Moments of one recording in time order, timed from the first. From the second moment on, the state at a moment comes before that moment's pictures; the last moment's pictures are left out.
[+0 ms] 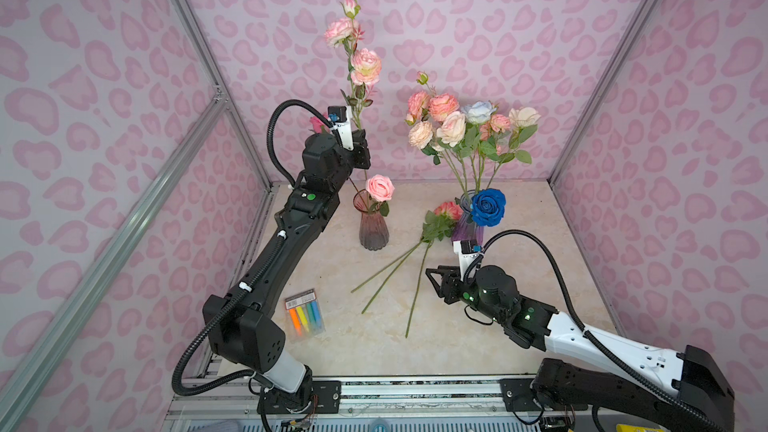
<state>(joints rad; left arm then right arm) -0.34 1.58 1.61 -0.03 0.01 -0.13 0.90 1.03 0.59 0.09 0.13 0.64</state>
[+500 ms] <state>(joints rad) -0.34 1.57 1.67 -0.21 -0.01 -0.13 0.90 1.04 0.59 0.09 0.12 0.64</state>
